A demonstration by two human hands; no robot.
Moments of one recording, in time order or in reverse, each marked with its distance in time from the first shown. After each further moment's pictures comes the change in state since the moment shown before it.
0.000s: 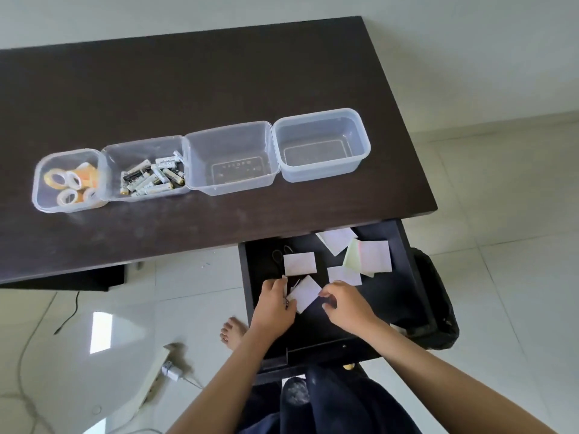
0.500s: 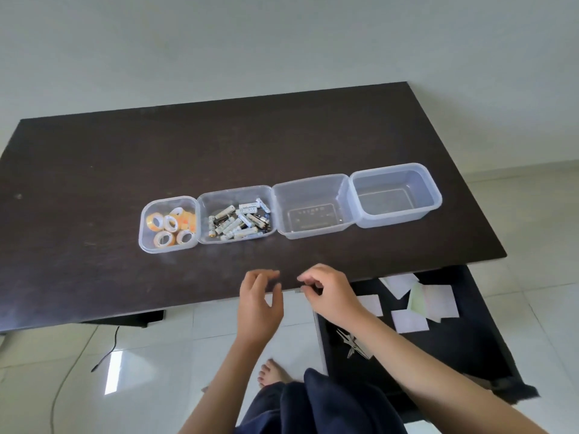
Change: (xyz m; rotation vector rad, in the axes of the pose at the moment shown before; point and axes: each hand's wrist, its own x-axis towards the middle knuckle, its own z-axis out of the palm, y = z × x) left_hand 0.006 -0.059 -0.186 -0.123 0.611 0.374; right_hand 0.069 -0.212 0.004 0.218 0.314 -0.435
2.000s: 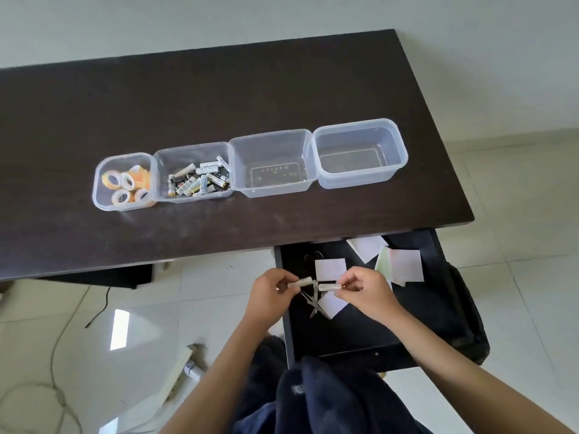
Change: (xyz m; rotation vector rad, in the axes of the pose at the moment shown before) left_hand -0.061 0.047 0.085 -0.061 -0.420 -0.337; right_hand -0.107 0.098 -0.089 0.222 -0.082 0.493
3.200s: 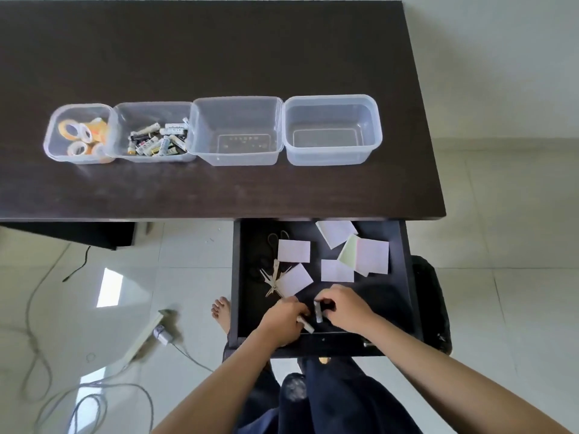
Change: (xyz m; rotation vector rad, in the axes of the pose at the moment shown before) left_hand -0.024 -0.010 0.150 0.404 -0.424 0.010; right_hand 0.011 0.106 -0.031 -0.636 -0.409 -0.066
